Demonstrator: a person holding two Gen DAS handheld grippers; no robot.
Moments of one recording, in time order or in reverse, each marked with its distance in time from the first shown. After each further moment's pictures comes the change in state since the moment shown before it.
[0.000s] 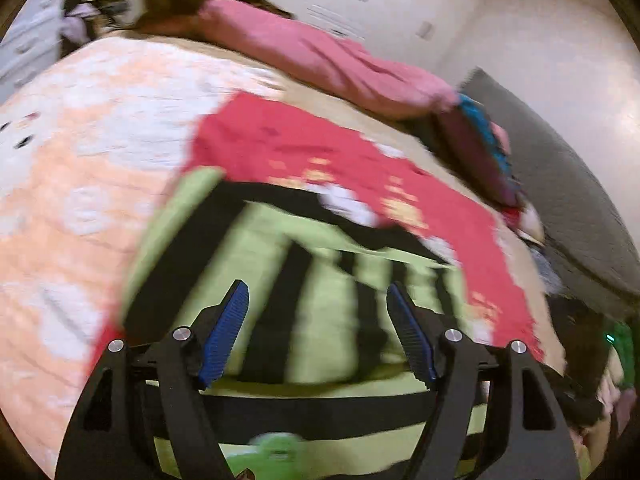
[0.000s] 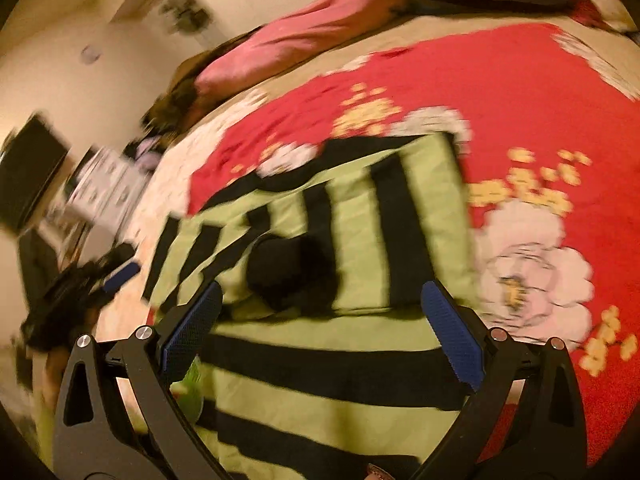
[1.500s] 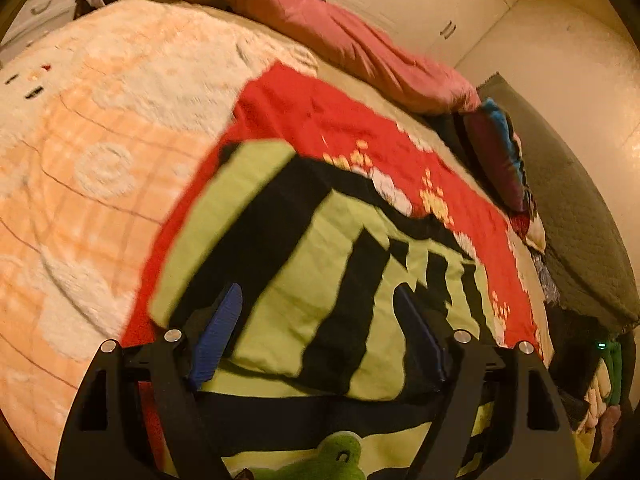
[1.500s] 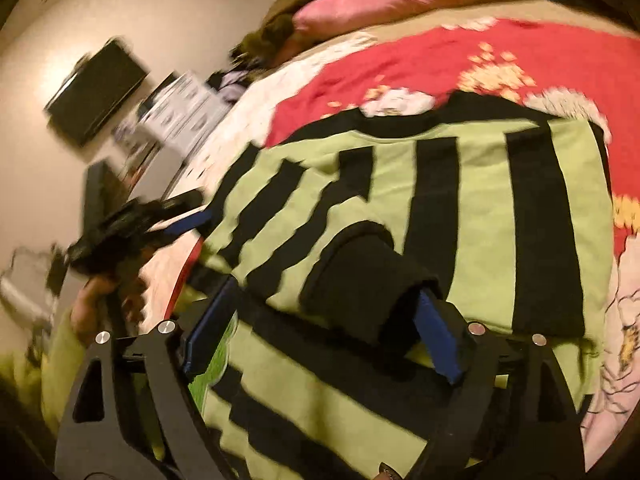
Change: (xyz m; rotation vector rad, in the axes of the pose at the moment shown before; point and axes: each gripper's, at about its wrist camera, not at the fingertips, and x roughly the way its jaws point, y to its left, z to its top) left arm 0.018 0.048 -0.002 -0.072 0.046 -0.029; right arm 0.067 0.026 -0.006 -0.162 0.164 0.264
